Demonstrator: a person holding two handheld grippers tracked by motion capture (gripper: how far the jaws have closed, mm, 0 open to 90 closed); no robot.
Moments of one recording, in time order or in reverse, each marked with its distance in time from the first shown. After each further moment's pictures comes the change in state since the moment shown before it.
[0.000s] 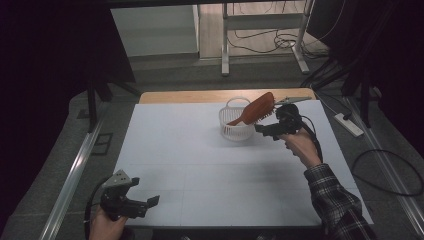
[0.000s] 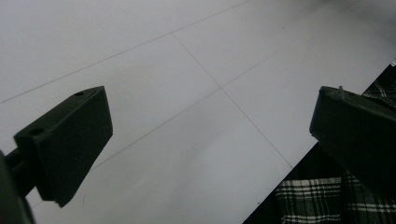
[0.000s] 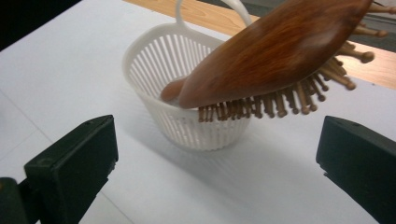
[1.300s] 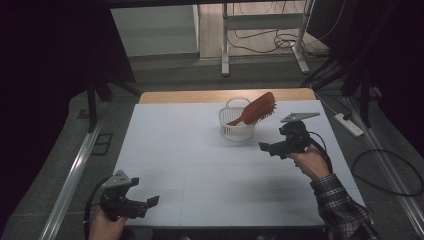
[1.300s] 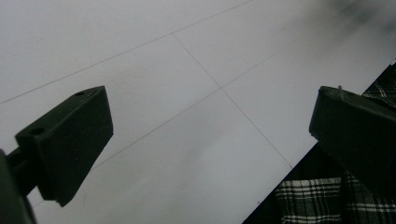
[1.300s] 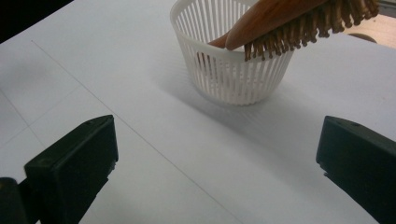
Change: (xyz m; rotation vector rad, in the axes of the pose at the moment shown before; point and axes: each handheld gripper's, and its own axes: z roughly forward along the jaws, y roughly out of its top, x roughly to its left) left arm -0.001 -0.001 -0.001 -0.005 0.004 0.000; right arm 0.023 -0.034 -0.035 0.043 0.060 -0.032
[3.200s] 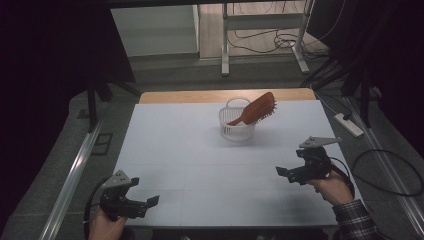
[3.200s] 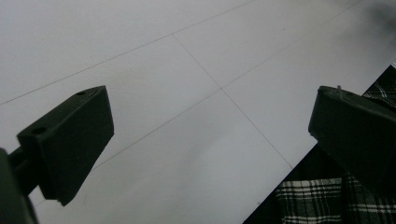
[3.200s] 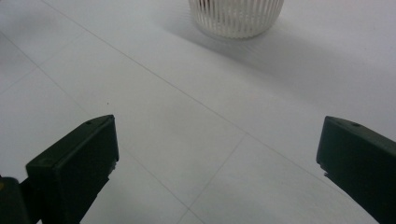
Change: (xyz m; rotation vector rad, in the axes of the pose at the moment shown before) left arm 0.000 0.000 0.000 -0.002 0.002 0.001; right arm 0.006 -0.063 -0.044 0.046 -0.013 -0.002
